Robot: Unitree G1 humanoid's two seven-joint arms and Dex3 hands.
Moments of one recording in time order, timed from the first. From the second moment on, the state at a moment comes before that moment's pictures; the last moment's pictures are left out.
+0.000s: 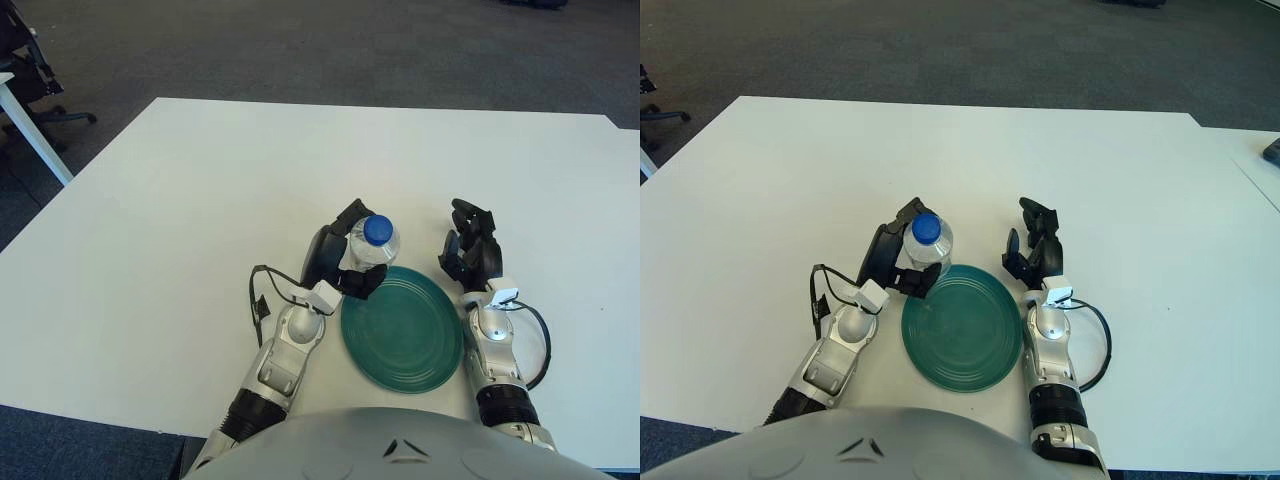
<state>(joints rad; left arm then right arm) 0.10 -0.08 -0.41 -0.03 0.42 -0.33 0.16 0.03 0.01 -0.11 0.38 0.03 -0.47 -0.07</state>
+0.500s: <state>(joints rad) 0.18 -0.02 -0.50 -0.11 0.22 -0.16 -0.14 0.02 0.01 -0.11 0.39 0.02 -0.47 -0.09</state>
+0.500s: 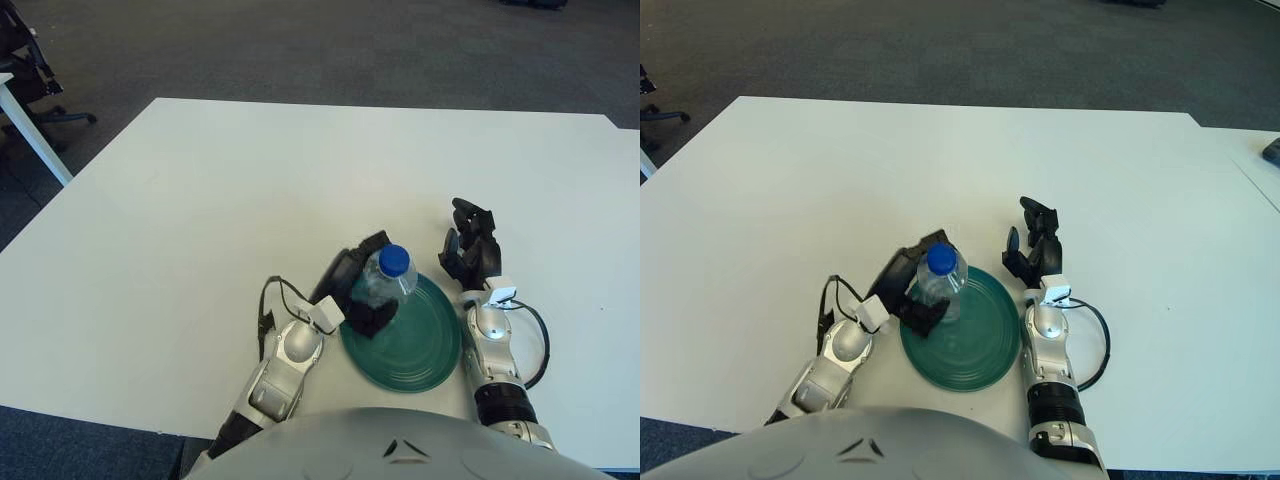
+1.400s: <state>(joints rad) 0.24 -0.01 -0.50 -0.15 0.18 -0.08 -0.17 0.02 0.02 -0.11 0.38 0.02 -0.47 -0.11</state>
